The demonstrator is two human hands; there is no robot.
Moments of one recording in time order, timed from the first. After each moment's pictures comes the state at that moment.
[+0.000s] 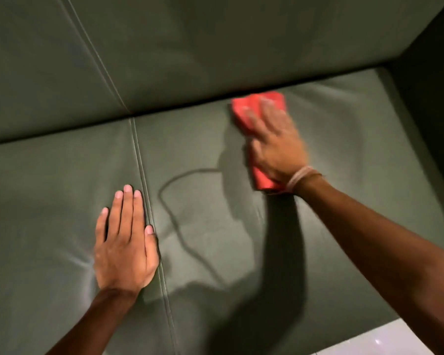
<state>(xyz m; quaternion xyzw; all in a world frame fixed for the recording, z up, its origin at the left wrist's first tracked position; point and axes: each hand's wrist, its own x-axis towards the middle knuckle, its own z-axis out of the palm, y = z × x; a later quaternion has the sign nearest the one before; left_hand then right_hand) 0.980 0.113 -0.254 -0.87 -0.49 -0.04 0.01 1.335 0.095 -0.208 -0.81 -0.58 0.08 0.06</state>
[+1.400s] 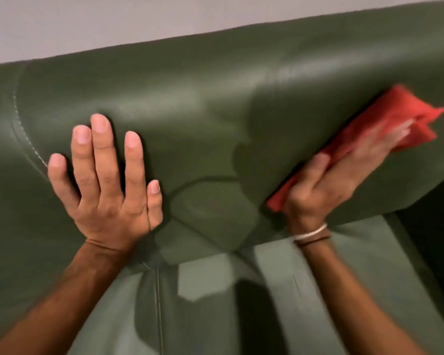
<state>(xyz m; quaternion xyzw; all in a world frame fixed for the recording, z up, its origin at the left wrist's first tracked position) 1.162 0.397 -0.056 -0.80 -0.35 -0.39 0.27 1.373 0.288 -0.109 -0.70 -0.53 -0.31 0.37</state>
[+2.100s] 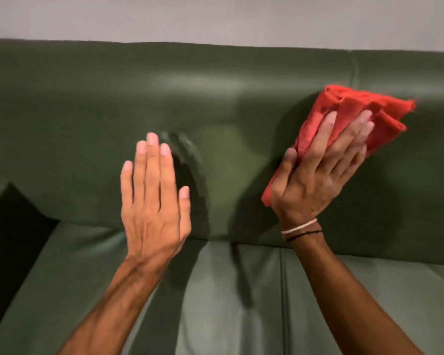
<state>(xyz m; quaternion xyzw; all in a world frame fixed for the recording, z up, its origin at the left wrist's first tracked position) 0.891 0.381 -0.050 -0.77 -0.49 -0.35 0.21 1.132 0.387 -0.058 -0.72 -0.45 -0.31 0.42</state>
